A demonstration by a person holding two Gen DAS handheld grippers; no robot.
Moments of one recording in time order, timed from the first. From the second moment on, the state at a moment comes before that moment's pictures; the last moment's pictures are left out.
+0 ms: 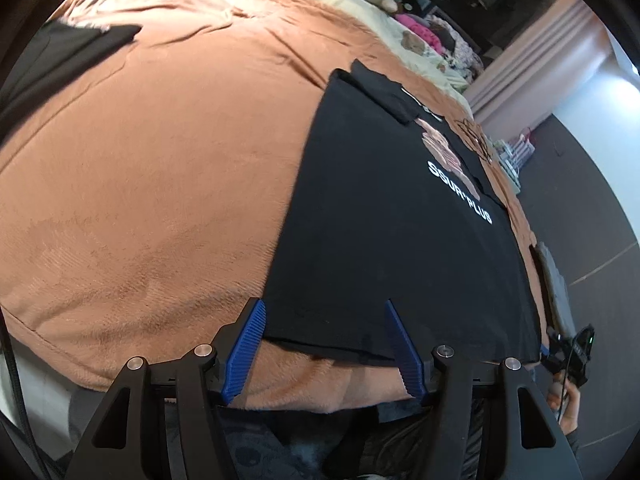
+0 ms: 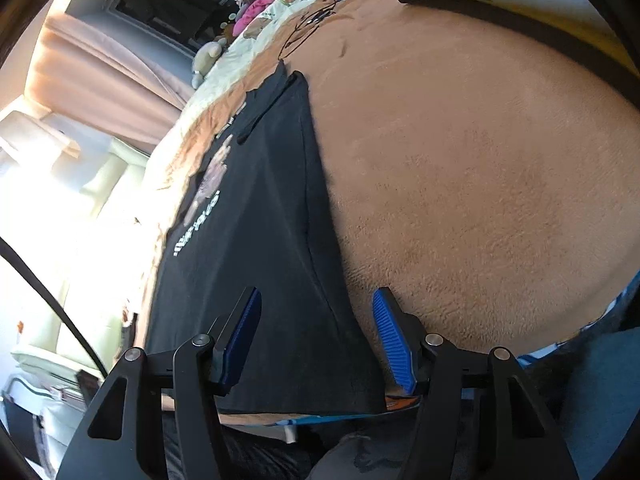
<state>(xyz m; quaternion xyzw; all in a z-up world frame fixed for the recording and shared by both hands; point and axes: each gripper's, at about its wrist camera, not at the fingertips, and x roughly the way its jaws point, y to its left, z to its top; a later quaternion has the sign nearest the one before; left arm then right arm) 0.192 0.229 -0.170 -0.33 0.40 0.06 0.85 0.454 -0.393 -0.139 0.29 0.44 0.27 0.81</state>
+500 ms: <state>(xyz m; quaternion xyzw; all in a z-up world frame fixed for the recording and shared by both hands) 0.196 0.246 -0.183 -0.41 0.39 0.03 0.82 0.435 -0.418 -0.175 0.37 0.41 0.32 0.77</state>
